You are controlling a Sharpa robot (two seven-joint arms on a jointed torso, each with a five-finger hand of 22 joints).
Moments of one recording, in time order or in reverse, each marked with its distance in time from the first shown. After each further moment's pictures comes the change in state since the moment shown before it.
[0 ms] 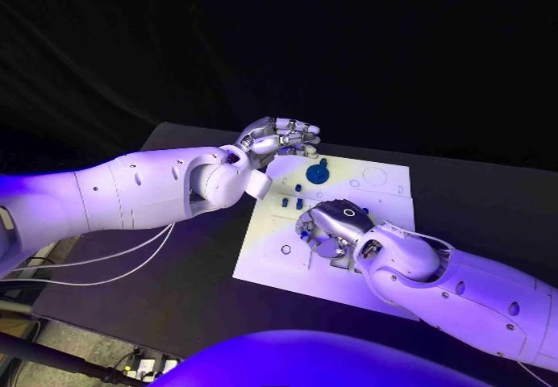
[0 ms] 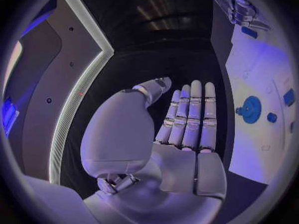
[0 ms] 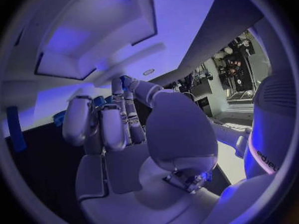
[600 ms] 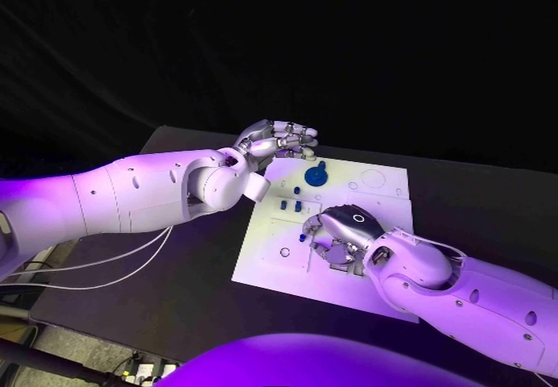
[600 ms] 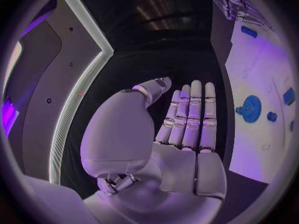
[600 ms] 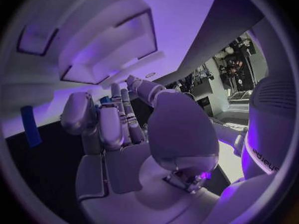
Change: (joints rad) left arm 0.000 -0.003 0.000 0.000 0.000 0.000 -0.002; left_hand 0.000 0.000 0.000 0.000 0.000 0.000 0.000 0.000 0.000 0.000 0.000 0.000 0.001 0.000 0.000 0.000 0.001 0.000 0.000 0.000 -0.004 -0.001; right arm -0.002 -0.072 -0.002 0.044 0.001 -0.022 0.009; right_hand -0.052 -0.058 -0.041 0.019 0.025 -0.110 0.034 -0.077 -0.040 -0.173 0.043 -0.073 -0.036 -0.012 0.034 -0.033 -0.062 0.000 -0.045 0.034 -0.108 0.000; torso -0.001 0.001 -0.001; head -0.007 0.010
